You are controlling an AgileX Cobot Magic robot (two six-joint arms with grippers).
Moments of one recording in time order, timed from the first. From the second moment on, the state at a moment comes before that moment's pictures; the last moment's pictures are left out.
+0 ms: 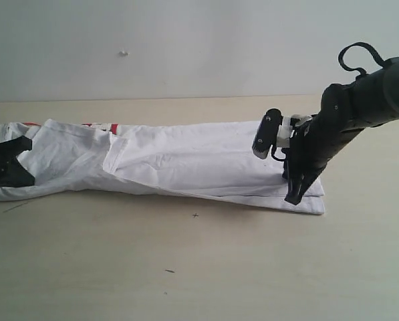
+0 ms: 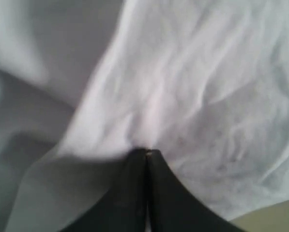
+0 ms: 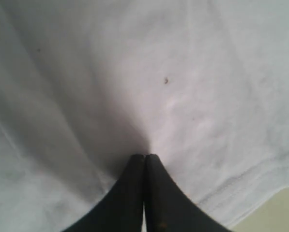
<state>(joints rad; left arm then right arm) 0.22 2.18 -1.31 -0.77 0.81 0.62 0.11 2.10 -1.22 0.05 0.41 -0.94</state>
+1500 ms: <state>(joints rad) 0.40 1.91 -1.11 -0.74 0.80 0.74 0.11 1.87 -1.20 0.11 0.77 -0.92</state>
